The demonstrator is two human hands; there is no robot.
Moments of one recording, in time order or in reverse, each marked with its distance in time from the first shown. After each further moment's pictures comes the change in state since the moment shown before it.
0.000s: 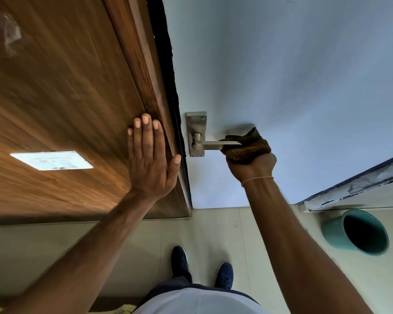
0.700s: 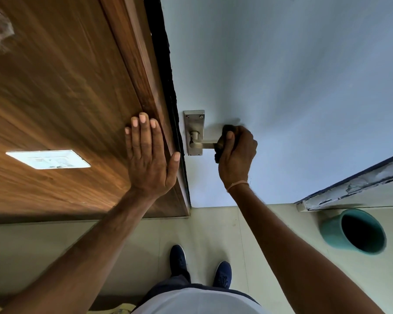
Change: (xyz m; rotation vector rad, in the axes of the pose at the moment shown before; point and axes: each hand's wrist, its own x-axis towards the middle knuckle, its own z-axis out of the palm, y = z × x) left_hand -0.002 0.005 0.003 0.031 0.032 -0.010; right_hand 0.000 0.041 -0.021 -1.485 0.081 -0.906
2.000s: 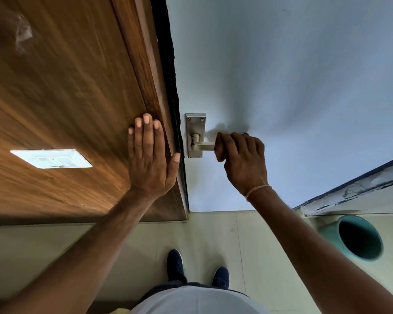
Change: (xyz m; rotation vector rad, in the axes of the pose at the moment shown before) left_hand 0.001 -0.004 -0.001 0.013 -0.017 -0.003; right_hand 0.008 0.002 -0.047 -0.753 -0.131 -0.670
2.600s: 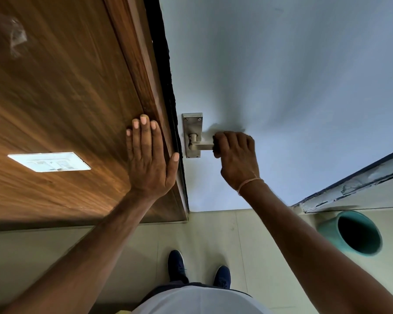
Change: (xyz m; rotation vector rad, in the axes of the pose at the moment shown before) left_hand 0.000 0.005 0.000 -0.010 0.002 -0.010; right_hand 0.005 -0.007 0.006 0.065 -0.091 0.011
